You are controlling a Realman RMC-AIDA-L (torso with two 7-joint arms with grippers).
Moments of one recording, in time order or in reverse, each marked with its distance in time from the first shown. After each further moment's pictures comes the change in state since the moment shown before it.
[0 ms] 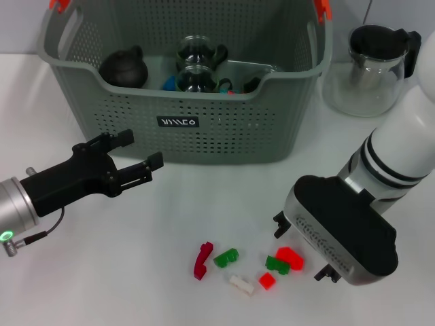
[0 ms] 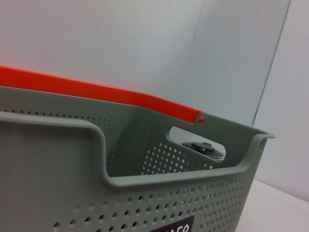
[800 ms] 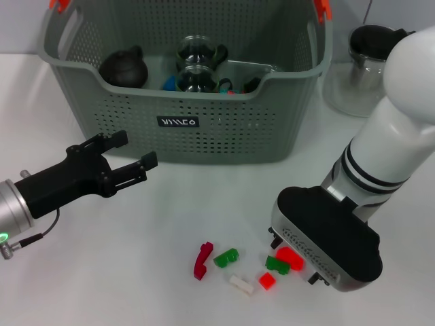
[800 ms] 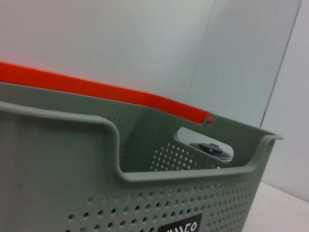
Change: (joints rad) left arm 0.010 0.001 -0.017 0.000 0.000 -0.001 -0.006; right arm 0.063 0.009 -0.060 0.094 0.018 0.038 -0.001
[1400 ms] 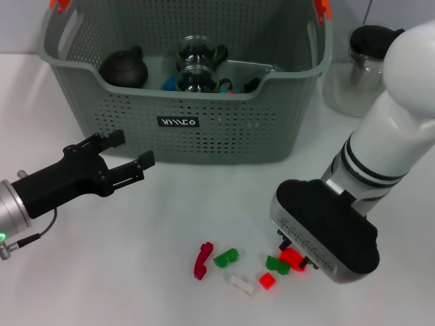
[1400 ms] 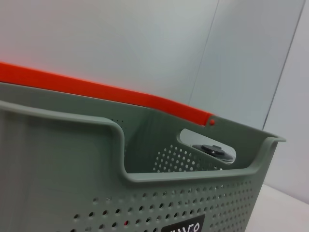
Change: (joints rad) left arm 0.003 0.001 -0.009 0.002 0.000 0.004 -0.004; right arm 0.017 -0.004 0.010 0.019 0.002 0.012 0.006
